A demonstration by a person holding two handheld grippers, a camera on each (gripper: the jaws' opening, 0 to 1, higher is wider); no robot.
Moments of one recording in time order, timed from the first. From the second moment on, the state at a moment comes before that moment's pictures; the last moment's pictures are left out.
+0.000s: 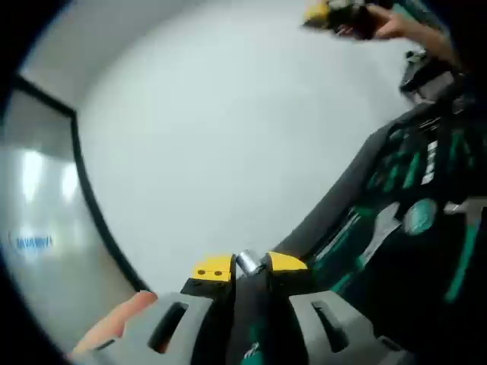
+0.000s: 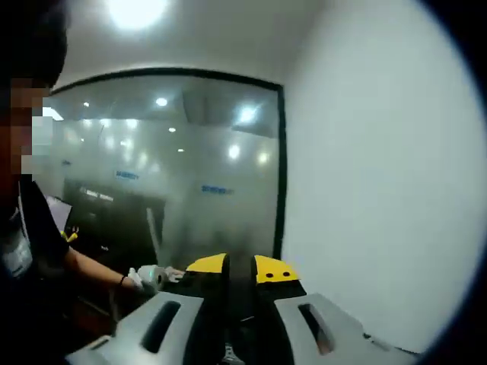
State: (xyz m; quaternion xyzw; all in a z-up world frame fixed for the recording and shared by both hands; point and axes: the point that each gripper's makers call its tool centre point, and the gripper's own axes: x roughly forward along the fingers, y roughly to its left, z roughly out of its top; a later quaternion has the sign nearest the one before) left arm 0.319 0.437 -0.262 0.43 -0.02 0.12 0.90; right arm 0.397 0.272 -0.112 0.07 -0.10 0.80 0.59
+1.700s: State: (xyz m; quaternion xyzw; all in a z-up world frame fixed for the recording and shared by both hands) left arm 0.213 0.632 -0.360 0.09 0.01 0.28 0.95; right arm 0.415 0.350 -0.235 -0.09 0.03 0.77 0.63
